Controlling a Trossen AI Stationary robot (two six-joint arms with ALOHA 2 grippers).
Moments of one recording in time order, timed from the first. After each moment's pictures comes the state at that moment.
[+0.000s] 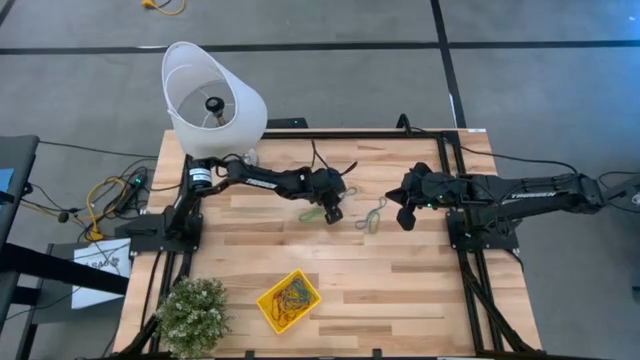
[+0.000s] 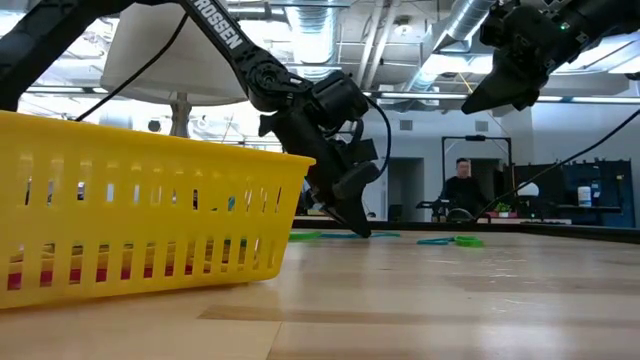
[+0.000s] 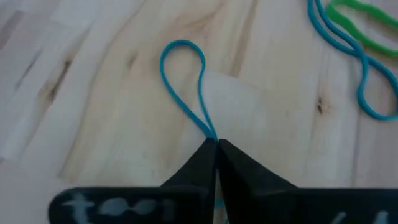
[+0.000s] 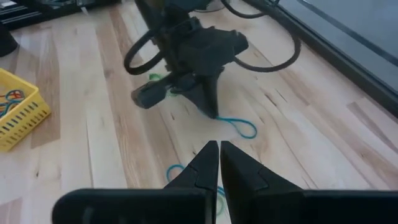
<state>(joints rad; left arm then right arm) 0.20 2.14 1.32 -0.13 0.01 -0.13 -0.03 0.81 0.59 -0.42 0.23 0.24</state>
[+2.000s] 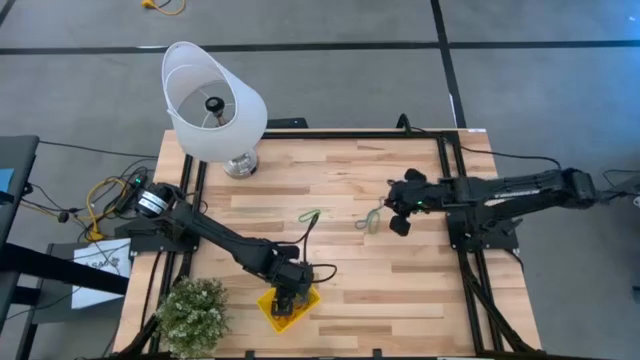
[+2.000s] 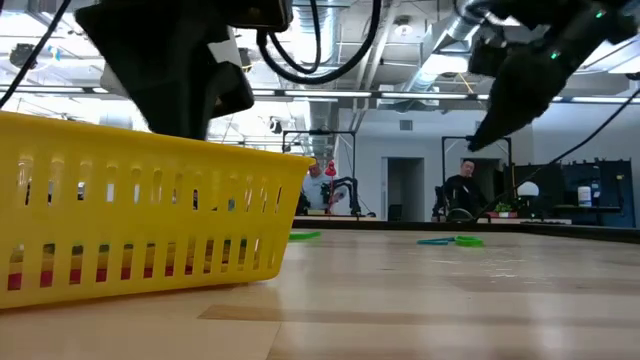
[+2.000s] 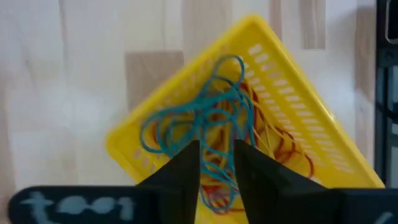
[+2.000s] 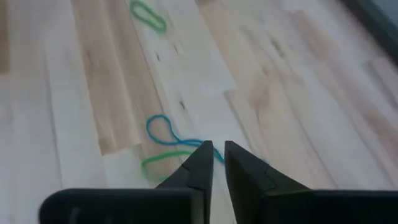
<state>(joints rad) -0.42 1.84 1.32 -0.67 0.06 -0.40 -0.03 0.97 0.59 -0.48 0.22 0.18</state>
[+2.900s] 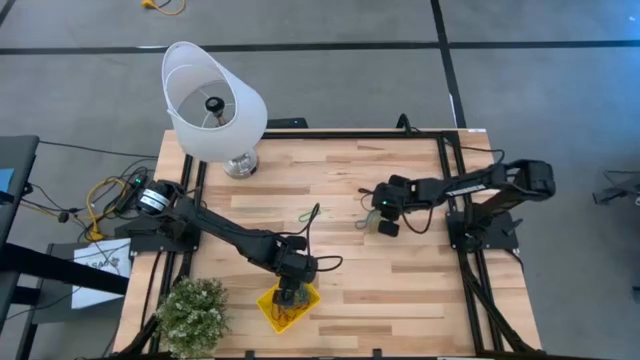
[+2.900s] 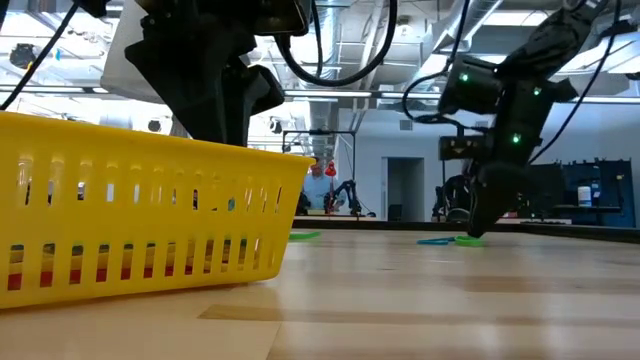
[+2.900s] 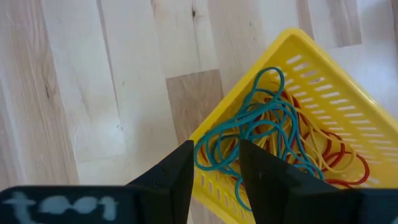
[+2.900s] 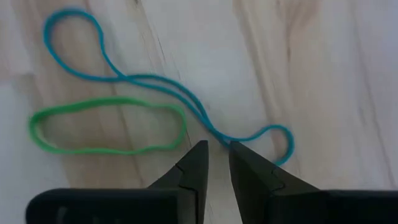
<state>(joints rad) -0.37 1.83 1.32 -0.67 0.01 -0.19 -0.16 1.45 0.59 -0.35 0.15 0.02</state>
